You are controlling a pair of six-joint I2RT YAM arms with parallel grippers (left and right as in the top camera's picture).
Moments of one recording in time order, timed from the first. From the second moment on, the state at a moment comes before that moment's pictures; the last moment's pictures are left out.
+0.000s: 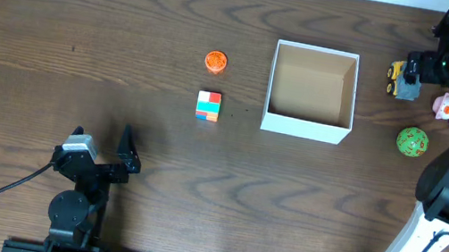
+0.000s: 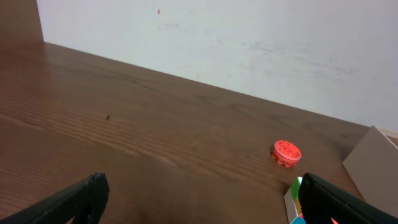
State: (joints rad) left arm -0.03 0.01 0.03 -0.12 -0.11 -0.25; right arm -0.26 2.26 2.05 -1.03 -0.05 -0.28
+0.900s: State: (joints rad) left arm -0.03 0.01 0.03 -0.12 -0.11 -0.25; right arm -0.23 2.38 2.05 -0.96 -0.05 -0.35
